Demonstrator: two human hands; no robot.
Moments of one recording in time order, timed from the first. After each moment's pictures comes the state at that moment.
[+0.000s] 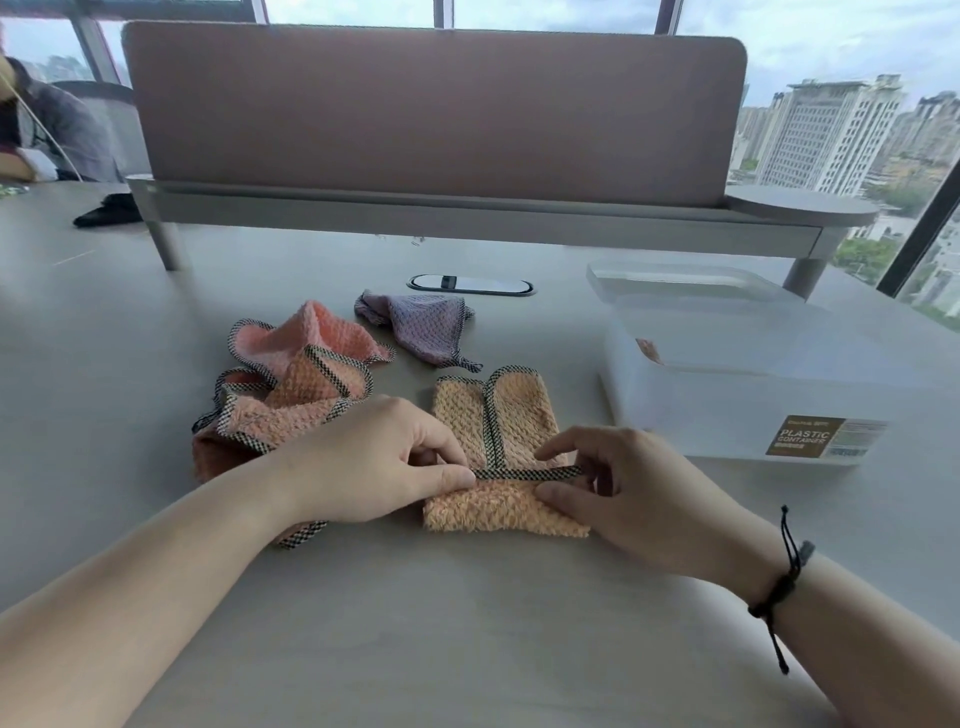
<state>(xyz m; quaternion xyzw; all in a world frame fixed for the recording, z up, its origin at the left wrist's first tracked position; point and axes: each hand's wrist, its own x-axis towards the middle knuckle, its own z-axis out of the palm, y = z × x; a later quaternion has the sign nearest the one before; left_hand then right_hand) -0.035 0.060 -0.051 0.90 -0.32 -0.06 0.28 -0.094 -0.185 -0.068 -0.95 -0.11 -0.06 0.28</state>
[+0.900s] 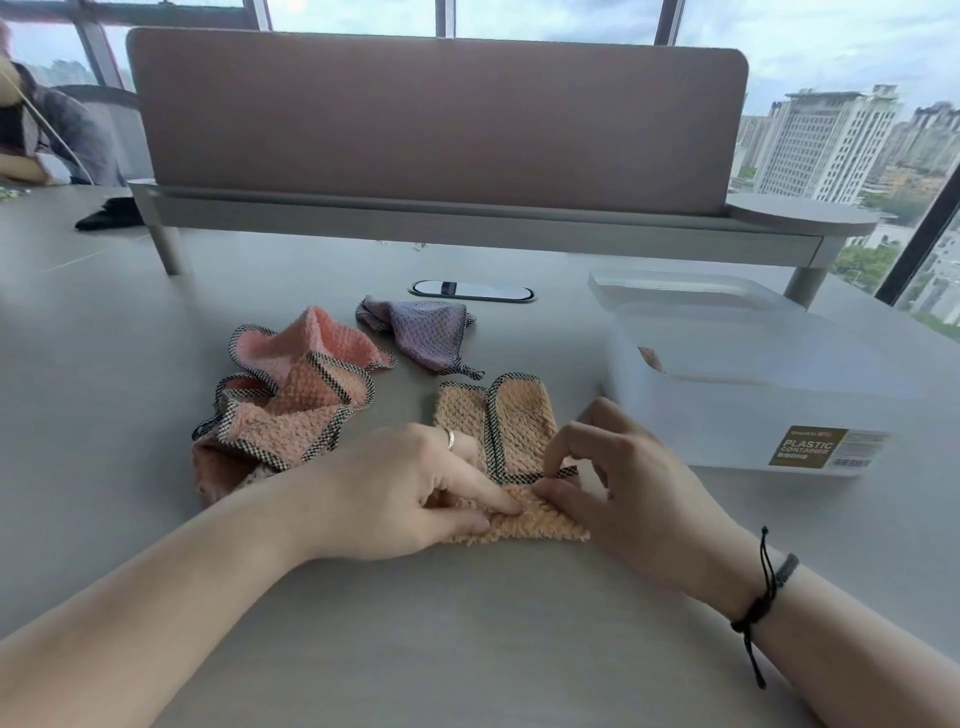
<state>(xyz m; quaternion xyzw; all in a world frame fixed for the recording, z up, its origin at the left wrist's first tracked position) -0.041 0.056 -0.058 0.87 -0.45 -0.03 0.21 -0.087 -0.184 -0.077 -0.94 -0.16 -0.16 0.24</state>
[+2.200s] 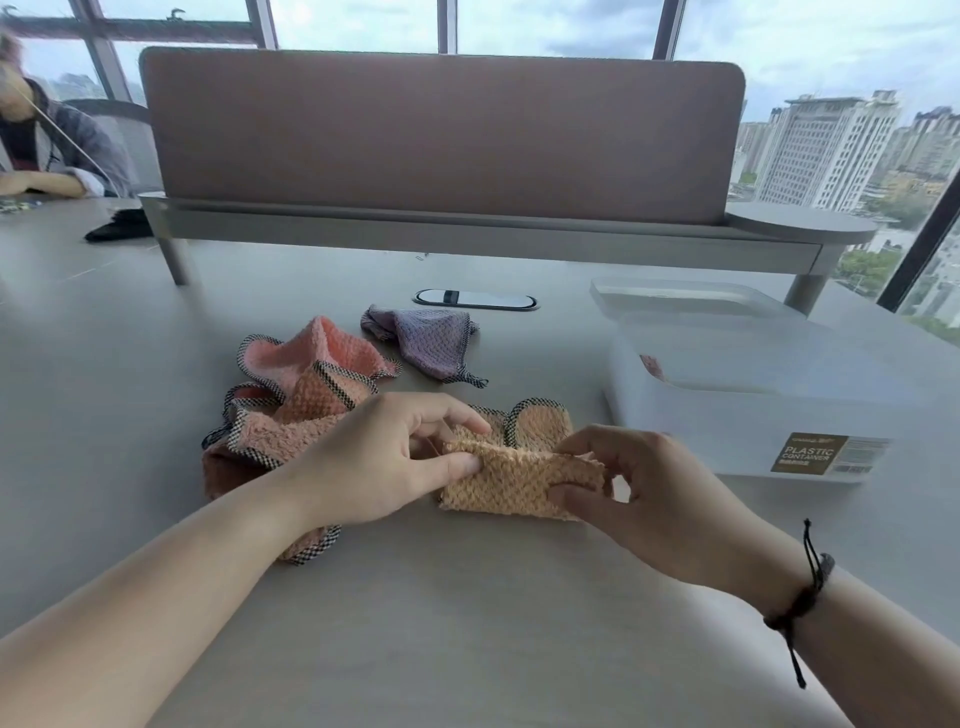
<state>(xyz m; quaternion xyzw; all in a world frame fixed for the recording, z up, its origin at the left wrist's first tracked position) -0.024 0.066 -0.061 0.87 -0.30 -0.02 0.39 -0.094 -0.189 -0.061 -0.94 -0.14 -0.10 0.30</state>
